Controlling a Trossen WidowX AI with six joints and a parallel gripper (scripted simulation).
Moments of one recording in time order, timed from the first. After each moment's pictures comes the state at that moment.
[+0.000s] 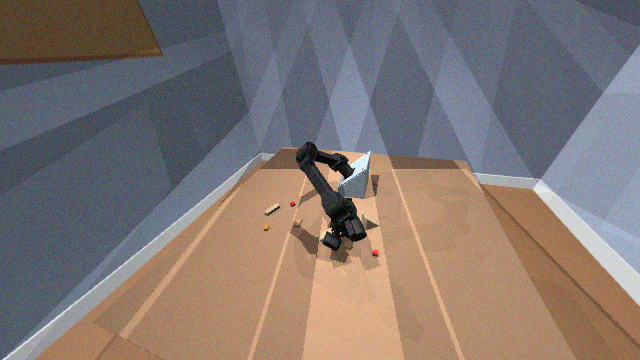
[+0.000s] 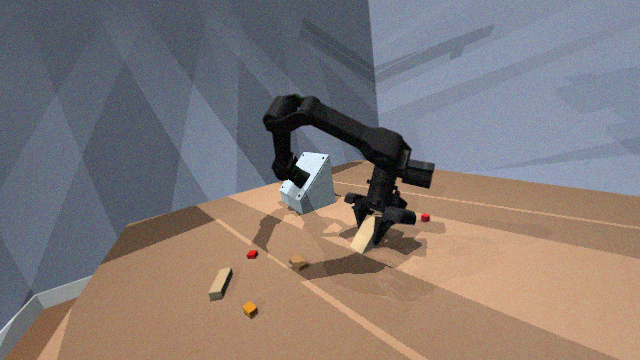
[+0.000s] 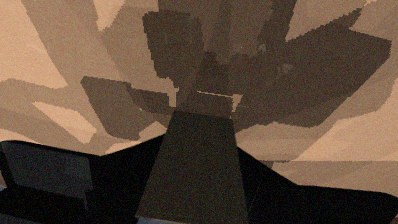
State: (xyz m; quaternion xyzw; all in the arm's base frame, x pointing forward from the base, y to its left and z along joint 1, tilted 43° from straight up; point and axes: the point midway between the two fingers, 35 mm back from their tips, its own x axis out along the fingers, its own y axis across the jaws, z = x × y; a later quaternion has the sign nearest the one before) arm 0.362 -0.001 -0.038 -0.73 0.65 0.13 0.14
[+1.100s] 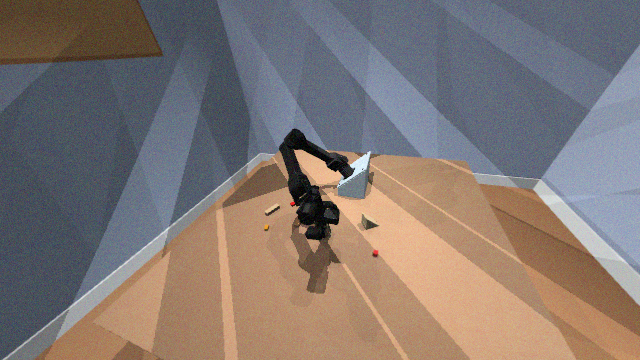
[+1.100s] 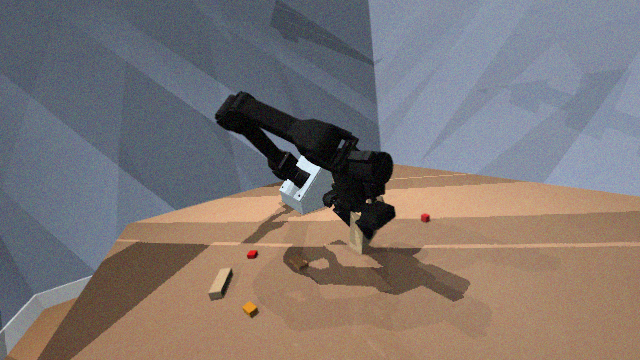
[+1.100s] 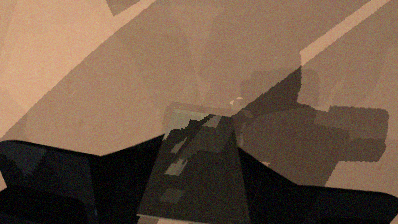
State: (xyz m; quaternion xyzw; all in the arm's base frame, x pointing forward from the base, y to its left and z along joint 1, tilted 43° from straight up) arm 0.363 -0.011 0.004 -0.65 0.58 0.36 0.33
